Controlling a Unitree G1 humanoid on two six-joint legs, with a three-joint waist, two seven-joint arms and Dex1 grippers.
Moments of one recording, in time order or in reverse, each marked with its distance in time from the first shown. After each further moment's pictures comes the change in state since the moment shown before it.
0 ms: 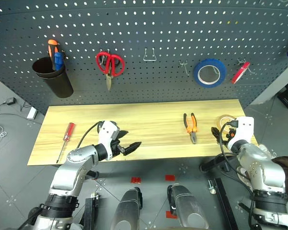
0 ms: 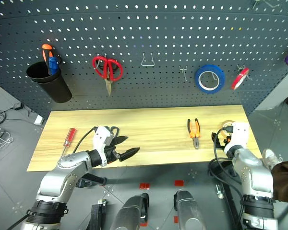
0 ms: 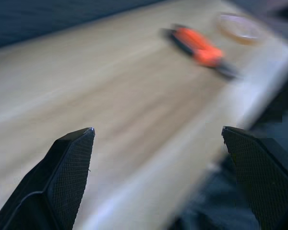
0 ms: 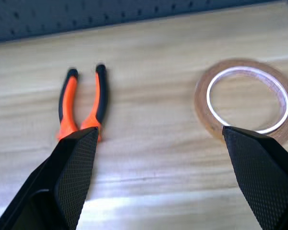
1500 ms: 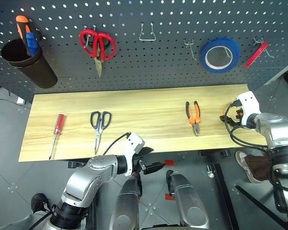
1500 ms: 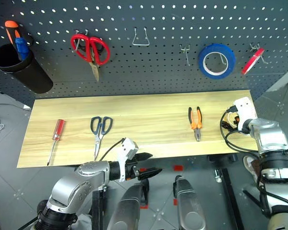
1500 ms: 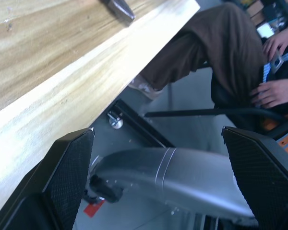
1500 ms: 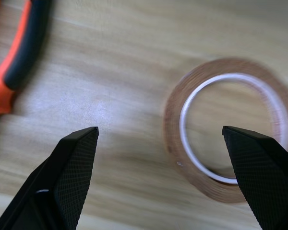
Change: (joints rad) left arm 0.032 -0.074 -0.174 -0.203 -0.051 0.211 0.099; right arm -0.449 -0.282 0.246 0.681 -0.232 -0.177 0.392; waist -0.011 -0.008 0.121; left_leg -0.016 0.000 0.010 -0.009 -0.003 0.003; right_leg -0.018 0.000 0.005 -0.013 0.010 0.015
